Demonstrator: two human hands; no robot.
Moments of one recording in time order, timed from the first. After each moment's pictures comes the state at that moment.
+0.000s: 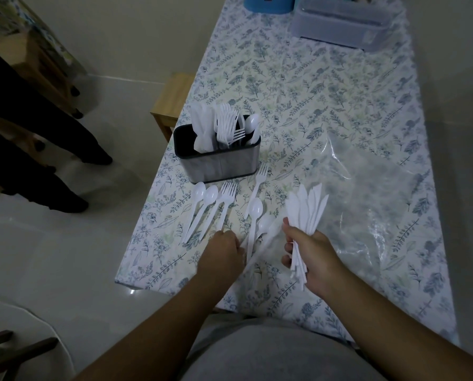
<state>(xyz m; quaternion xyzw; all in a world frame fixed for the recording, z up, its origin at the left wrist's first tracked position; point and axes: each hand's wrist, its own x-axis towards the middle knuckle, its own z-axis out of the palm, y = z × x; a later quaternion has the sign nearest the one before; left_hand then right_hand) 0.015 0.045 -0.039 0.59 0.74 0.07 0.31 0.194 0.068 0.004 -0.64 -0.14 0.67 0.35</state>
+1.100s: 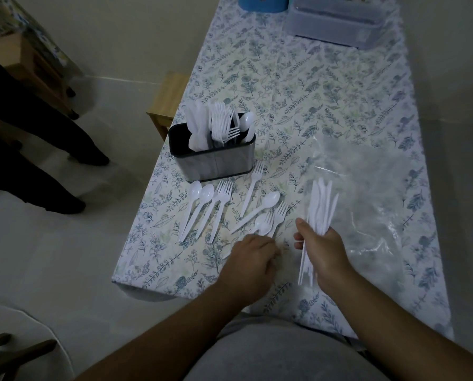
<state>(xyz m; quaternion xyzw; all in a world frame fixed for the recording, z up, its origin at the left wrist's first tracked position) 0.056 0.026 -0.035 0.78 0.55 0.15 0.26 0.214 0.066 -0.002 -0.74 -0.25 0.52 0.35</state>
